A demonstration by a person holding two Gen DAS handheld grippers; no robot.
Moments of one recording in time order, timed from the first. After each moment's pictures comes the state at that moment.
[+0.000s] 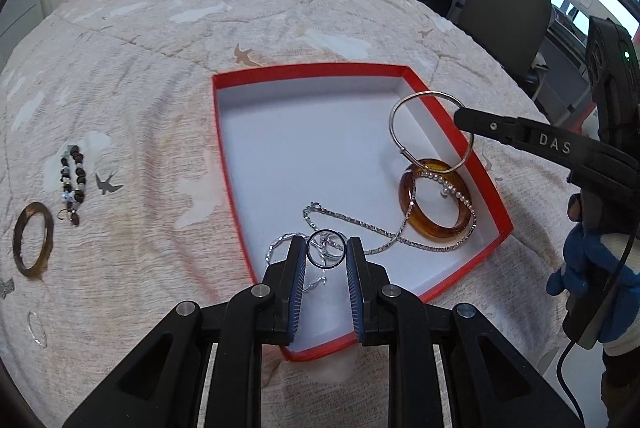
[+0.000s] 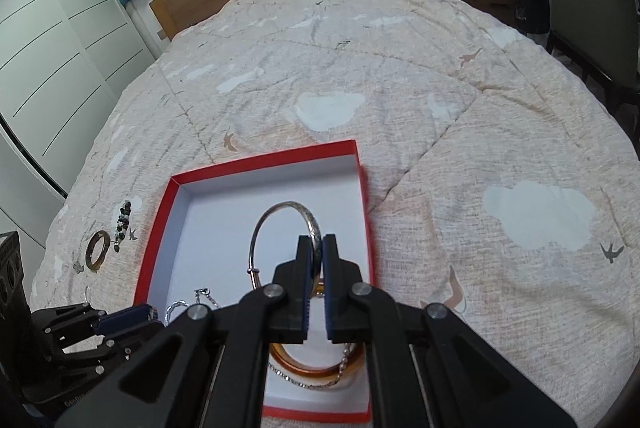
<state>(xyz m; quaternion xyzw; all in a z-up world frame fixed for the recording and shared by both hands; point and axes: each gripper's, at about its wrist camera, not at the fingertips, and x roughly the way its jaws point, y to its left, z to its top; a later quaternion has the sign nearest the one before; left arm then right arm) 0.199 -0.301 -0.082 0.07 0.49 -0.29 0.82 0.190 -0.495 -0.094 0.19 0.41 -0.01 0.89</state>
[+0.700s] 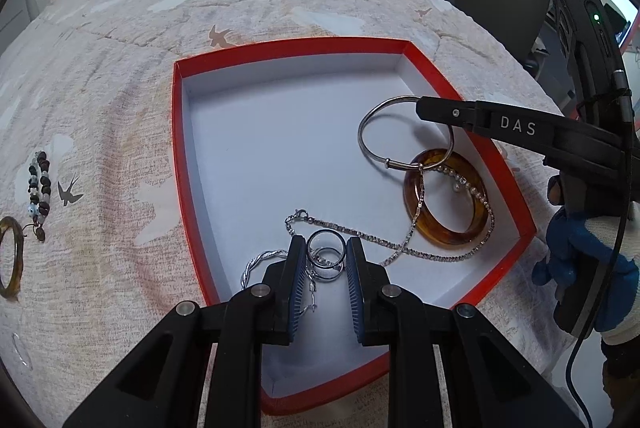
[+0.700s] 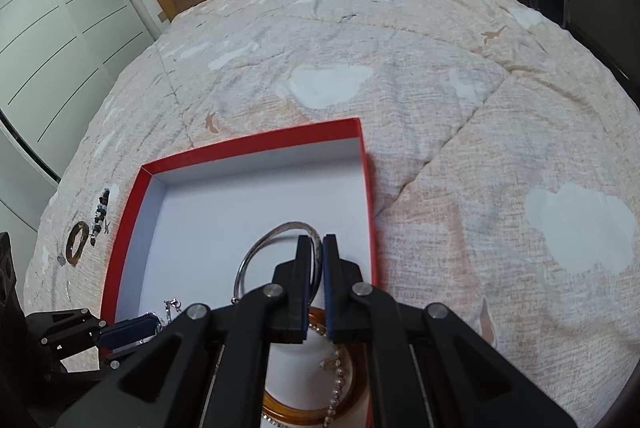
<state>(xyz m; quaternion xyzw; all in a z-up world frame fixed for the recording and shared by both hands) 0.207 -0.320 -0.108 0.09 0.50 -0.30 0.81 0.226 -0.494 -0.132 0.18 0.44 0.01 0.88</state>
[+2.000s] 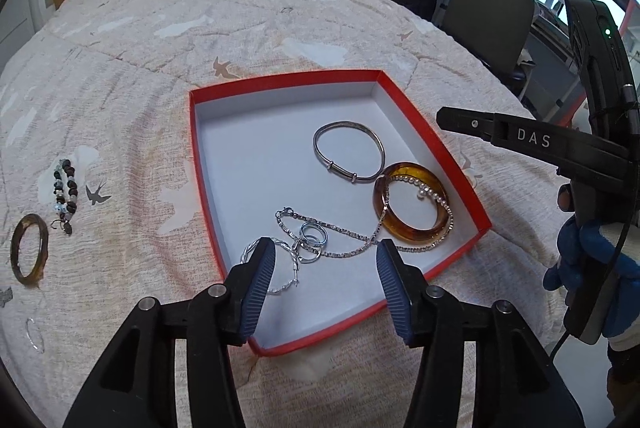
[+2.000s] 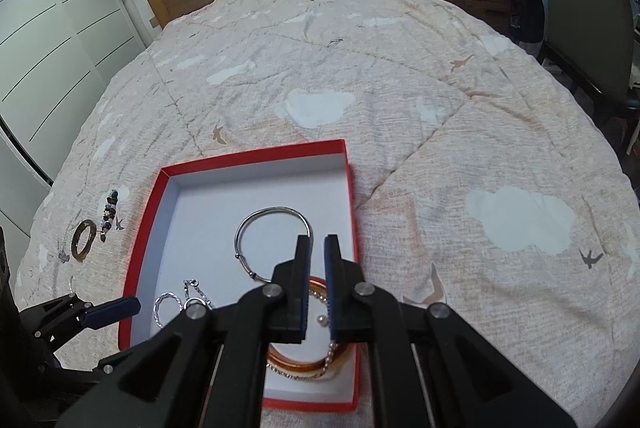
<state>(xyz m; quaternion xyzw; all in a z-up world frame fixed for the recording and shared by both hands) 0.184 -0.308 -0.069 0.08 0.47 -0.31 0.82 0.185 -0.493 -0.083 0.16 0.43 -0.03 0.89</state>
